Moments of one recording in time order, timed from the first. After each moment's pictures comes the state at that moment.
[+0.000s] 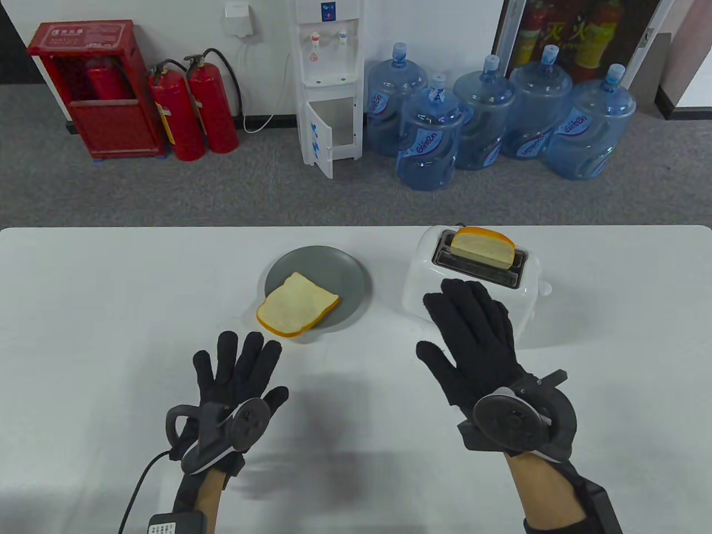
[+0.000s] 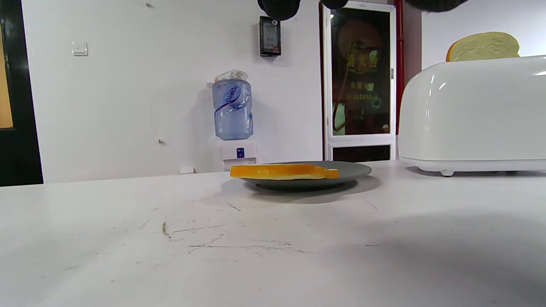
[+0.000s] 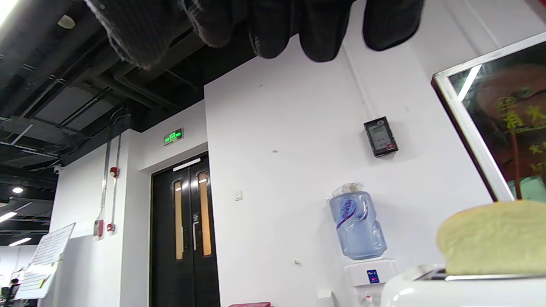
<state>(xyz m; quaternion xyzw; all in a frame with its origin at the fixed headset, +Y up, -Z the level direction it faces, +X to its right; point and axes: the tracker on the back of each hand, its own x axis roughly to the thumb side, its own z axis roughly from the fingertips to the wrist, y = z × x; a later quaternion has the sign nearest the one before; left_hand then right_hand) -0.213 -0.705 -0.264 0.09 -0.09 -0.01 0.99 0.142 -0.571 -0.236 0.21 -0.30 0.91 0.18</state>
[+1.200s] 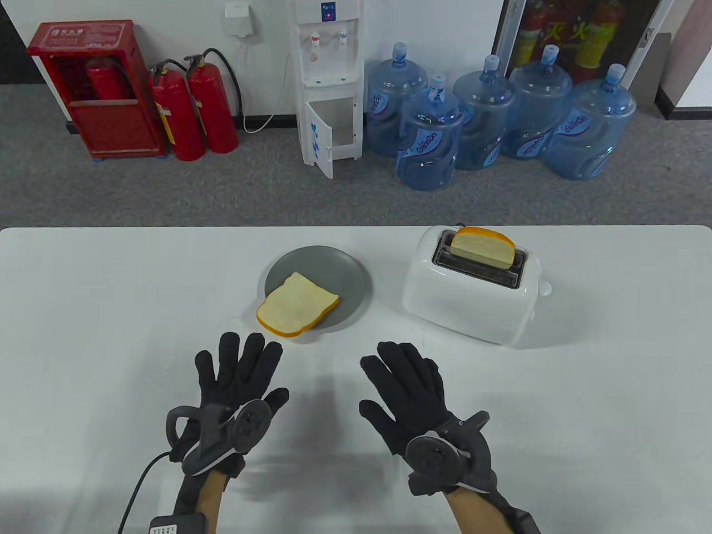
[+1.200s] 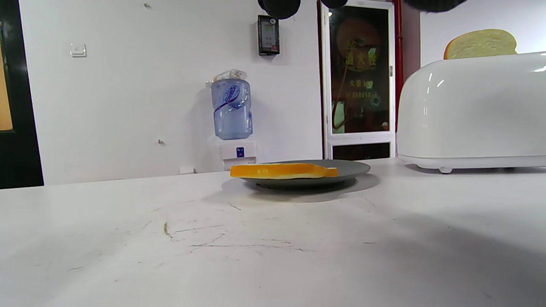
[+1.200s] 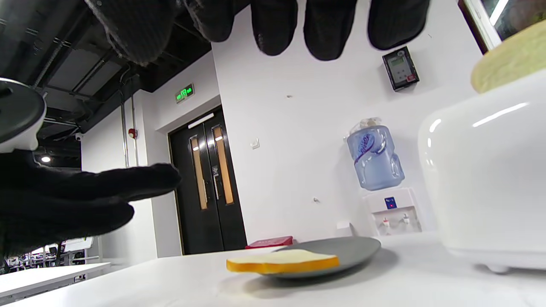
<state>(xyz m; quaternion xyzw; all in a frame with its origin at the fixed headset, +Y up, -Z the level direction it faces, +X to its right) -0.210 -0.703 -0.261 0.09 -0.09 -0.02 0.99 0.086 -0.676 -0.229 0.23 -0.21 0.93 0.19</state>
